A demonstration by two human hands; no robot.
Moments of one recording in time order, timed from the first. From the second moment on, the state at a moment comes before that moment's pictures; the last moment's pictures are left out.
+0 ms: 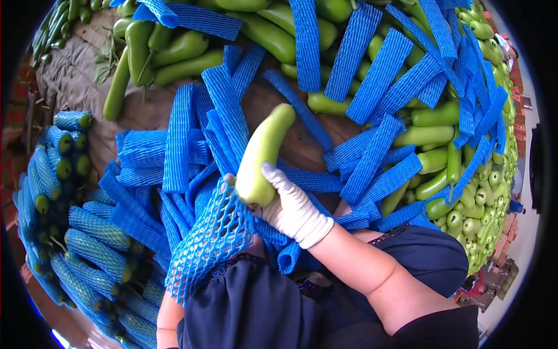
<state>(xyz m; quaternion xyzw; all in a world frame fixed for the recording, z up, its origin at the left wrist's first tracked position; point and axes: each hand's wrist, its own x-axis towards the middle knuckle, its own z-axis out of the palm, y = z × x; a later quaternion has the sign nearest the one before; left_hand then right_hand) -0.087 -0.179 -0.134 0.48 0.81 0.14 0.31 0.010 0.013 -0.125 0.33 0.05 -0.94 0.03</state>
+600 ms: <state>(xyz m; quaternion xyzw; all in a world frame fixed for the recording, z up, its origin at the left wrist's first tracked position) -0.098 -0.175 -0.130 0.53 0.80 0.16 0.24 -0.033 0.068 -0.142 0.35 0.52 -0.77 -0.12</state>
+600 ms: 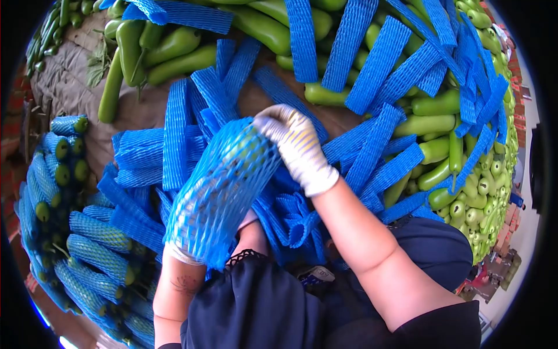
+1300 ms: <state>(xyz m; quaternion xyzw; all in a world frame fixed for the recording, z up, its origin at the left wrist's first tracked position) -0.089 -0.093 -0.062 0.41 0.48 0.41 0.65 0.071 0.063 -0.163 0.41 0.01 -0.91 0.04</state>
